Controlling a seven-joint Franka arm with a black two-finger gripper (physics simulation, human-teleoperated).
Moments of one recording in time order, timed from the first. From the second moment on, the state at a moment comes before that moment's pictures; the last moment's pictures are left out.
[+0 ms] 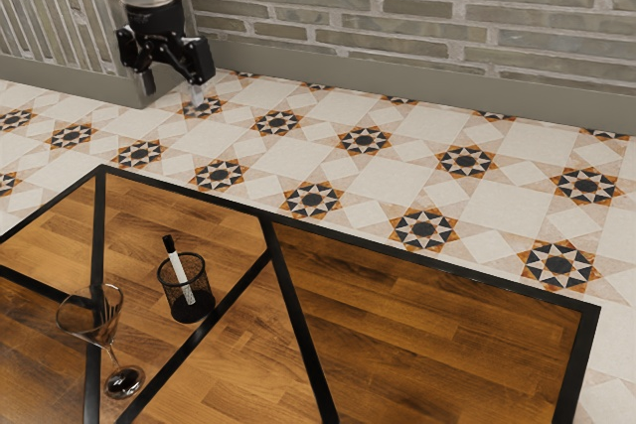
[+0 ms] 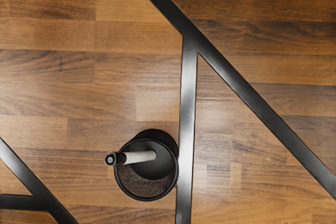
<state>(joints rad) -0.04 0.06 0.05 -1.44 0.05 1.48 -0.04</state>
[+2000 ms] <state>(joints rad) -0.08 0.23 0.30 -1.94 -0.17 1.89 -0.10</state>
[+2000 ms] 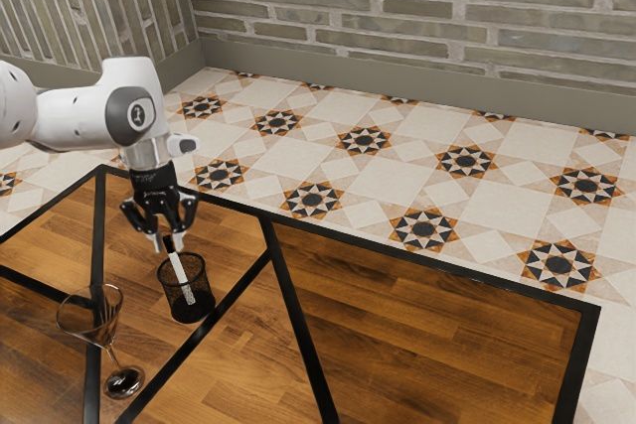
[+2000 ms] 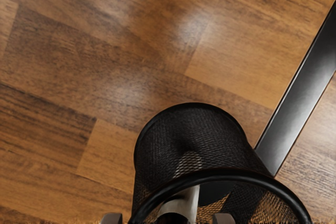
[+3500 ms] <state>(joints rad) -0.06 0.68 0.41 -1.51 0.20 1.20 -0.08</state>
